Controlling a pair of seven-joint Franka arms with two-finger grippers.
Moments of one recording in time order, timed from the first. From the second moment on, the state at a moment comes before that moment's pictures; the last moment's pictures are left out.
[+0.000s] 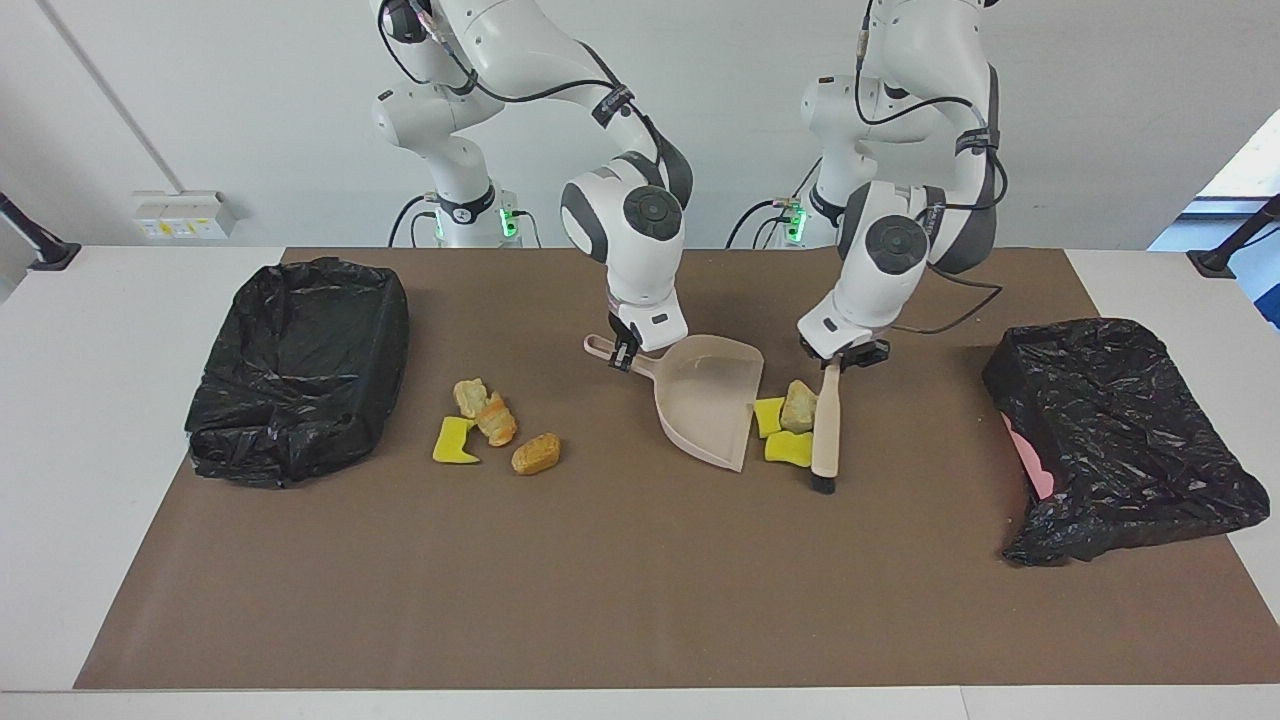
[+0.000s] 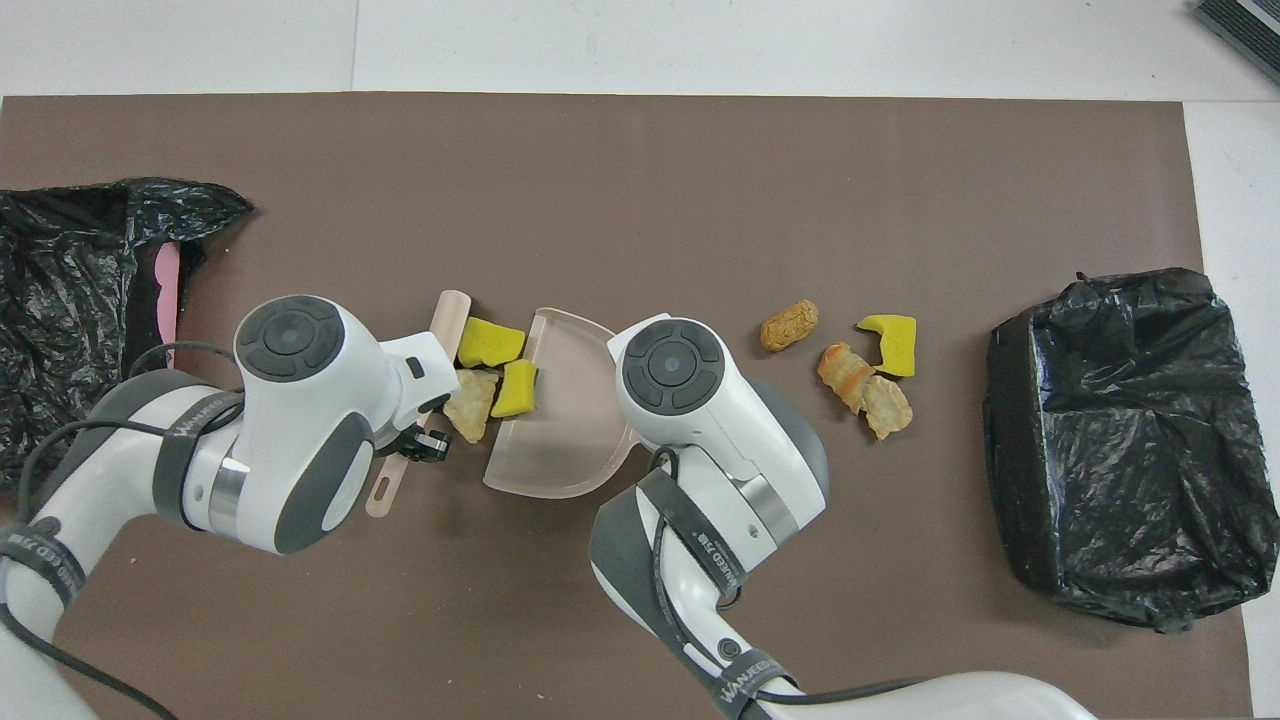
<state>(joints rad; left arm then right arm) -0.32 0.09 -0.09 -2.15 0.02 2.05 -0.04 0.59 0.32 0.03 -1.81 -0.03 2.00 -0.60</state>
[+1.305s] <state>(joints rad) -0.48 -0.04 -0.07 -2.09 -0.10 1.79 -0.52 0.56 0.29 0.02 -1.81 -0.03 1.95 -0.55</state>
